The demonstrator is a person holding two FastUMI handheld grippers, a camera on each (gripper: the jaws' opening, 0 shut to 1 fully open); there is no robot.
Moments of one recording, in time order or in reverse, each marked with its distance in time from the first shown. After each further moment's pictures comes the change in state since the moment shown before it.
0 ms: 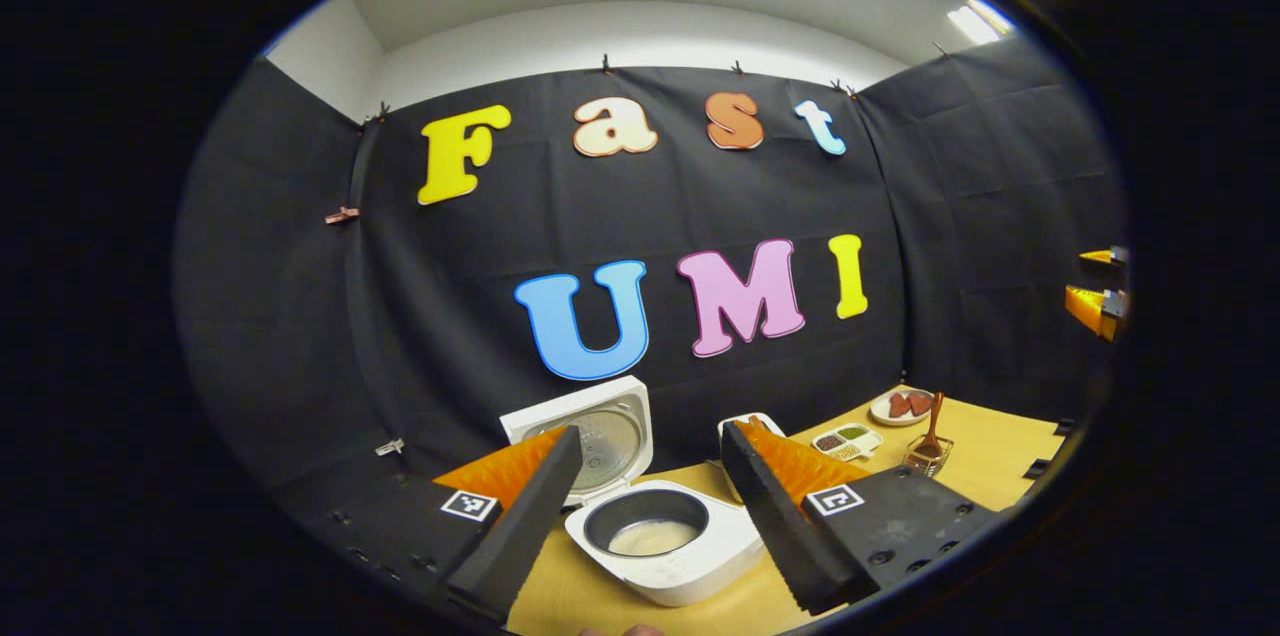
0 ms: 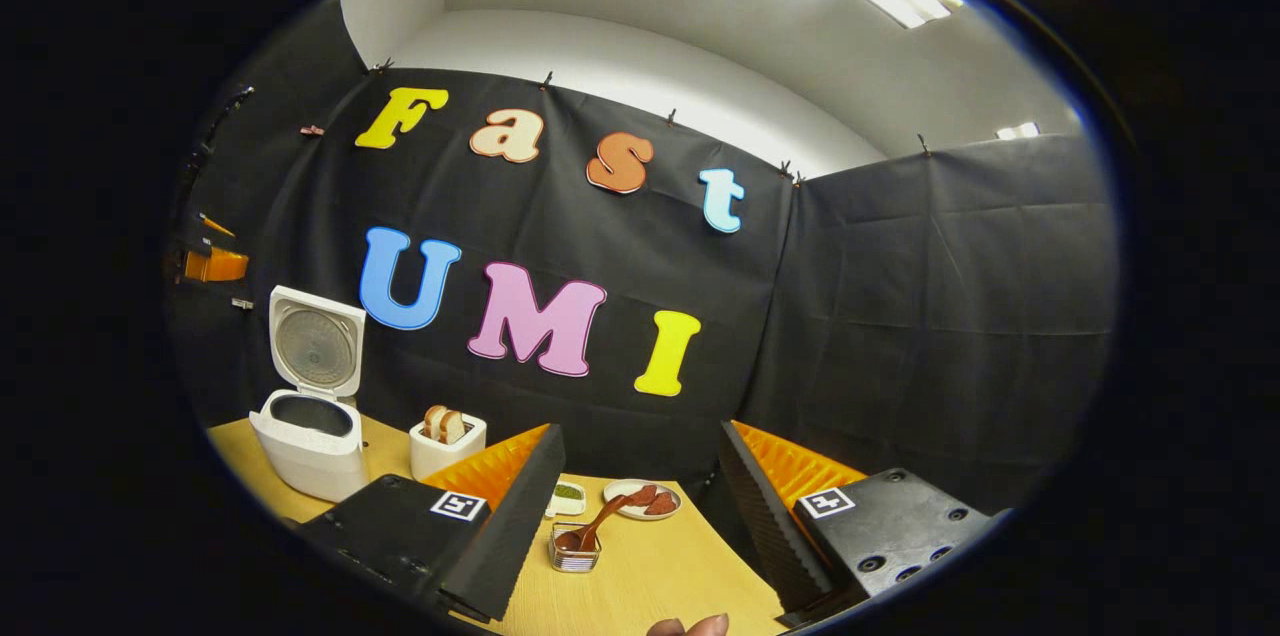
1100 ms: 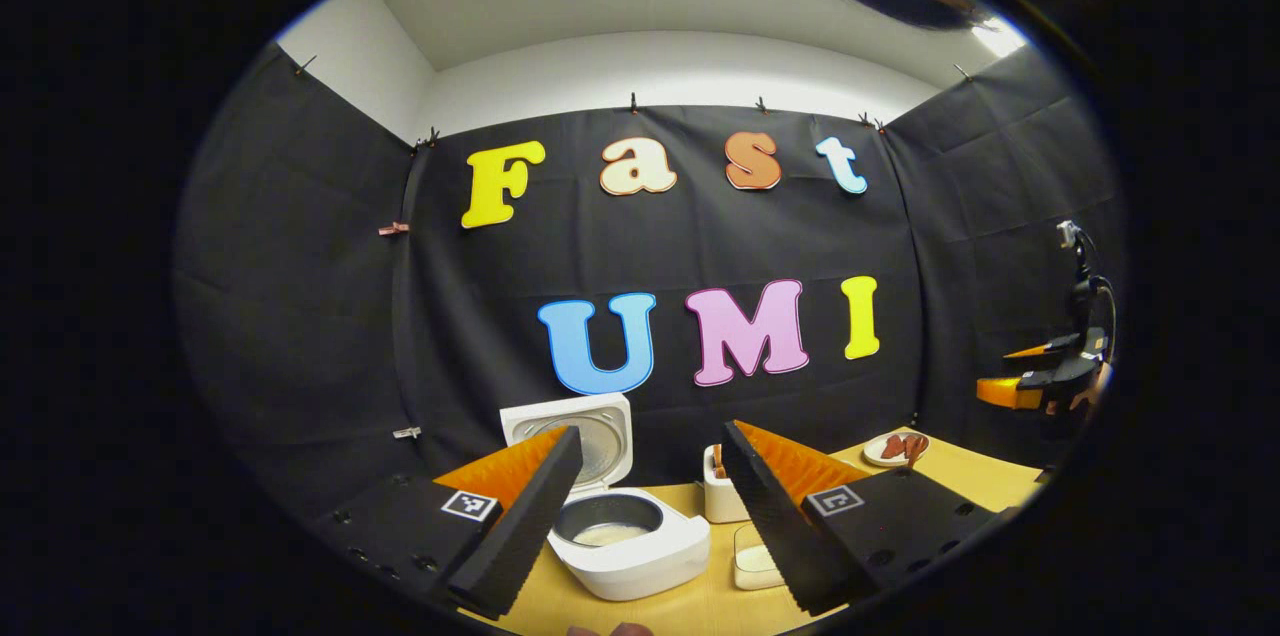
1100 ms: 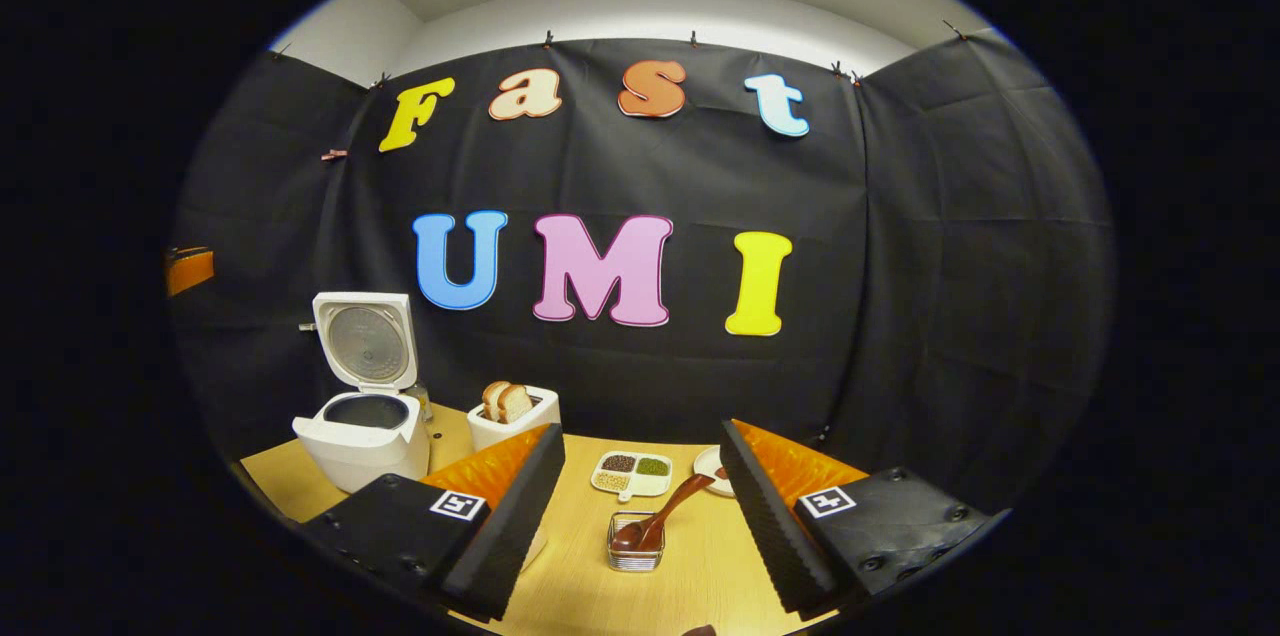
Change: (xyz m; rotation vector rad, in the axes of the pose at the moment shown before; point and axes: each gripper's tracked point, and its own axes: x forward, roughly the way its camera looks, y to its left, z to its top) left arm -0.058 -0.088 0.019 -0.048 -0.083 0.118; right arm 0.119 0.004 -0.125 0.230 0.184 0.297
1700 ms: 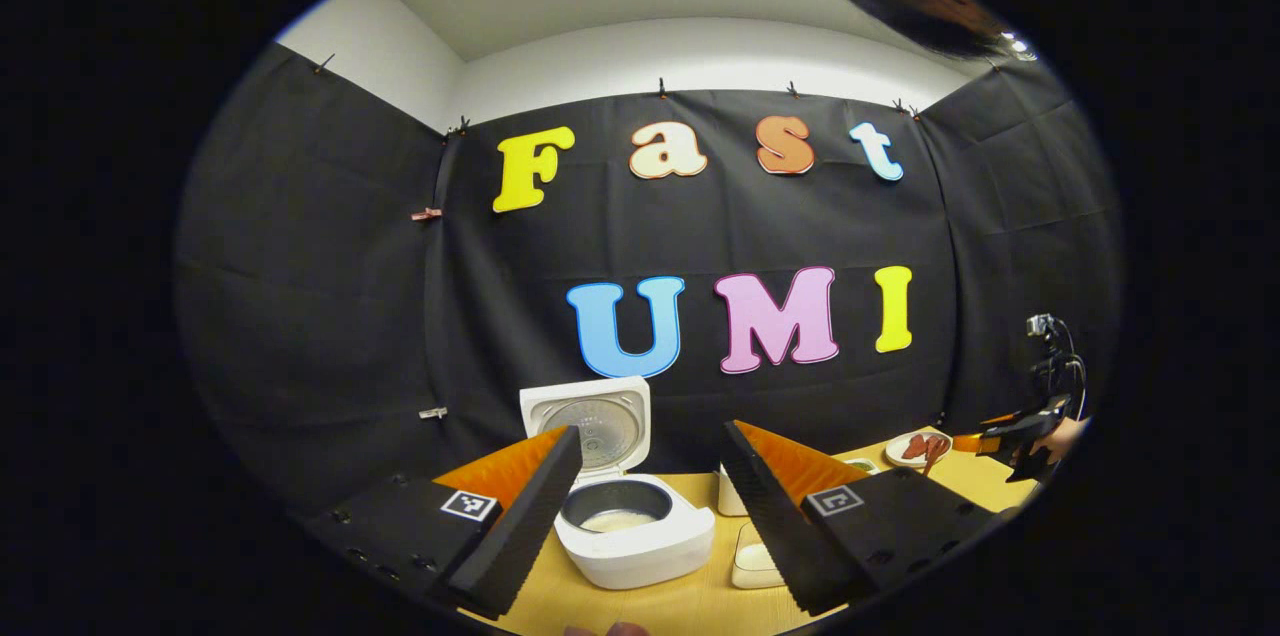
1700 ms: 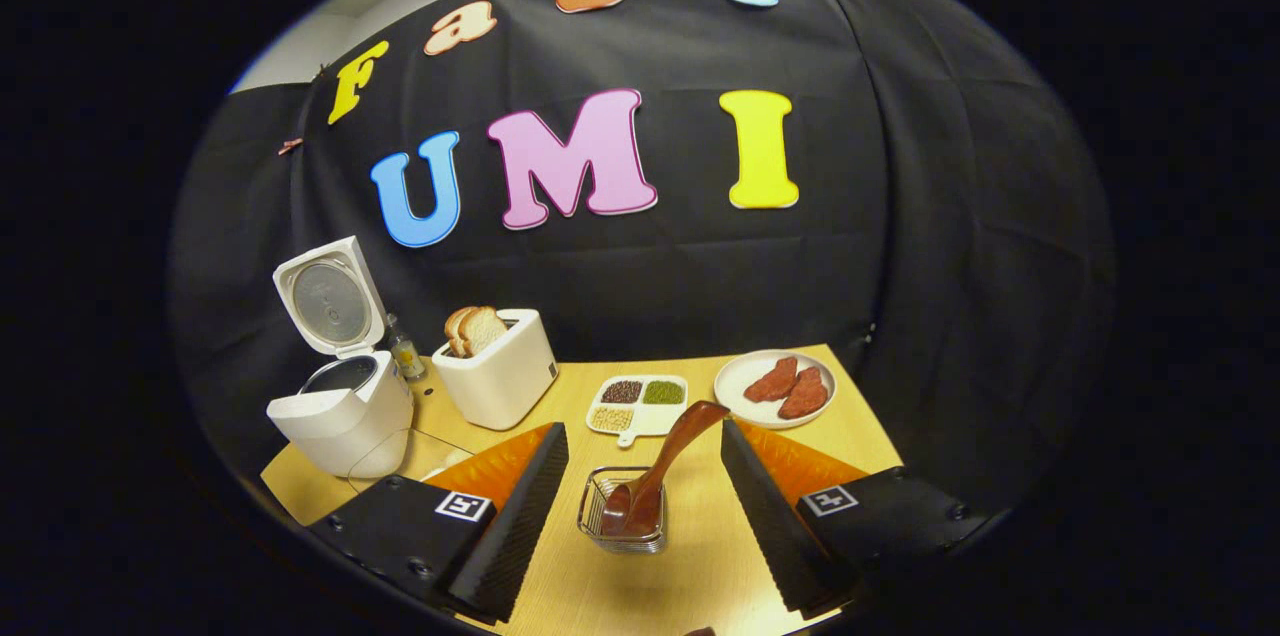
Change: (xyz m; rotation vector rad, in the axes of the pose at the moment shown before) left arm 0.005 -0.004 -0.010 -0.010 0.063 0.142; right arm 0.111 -0.039 -0.156 0.187 0.293 0.069
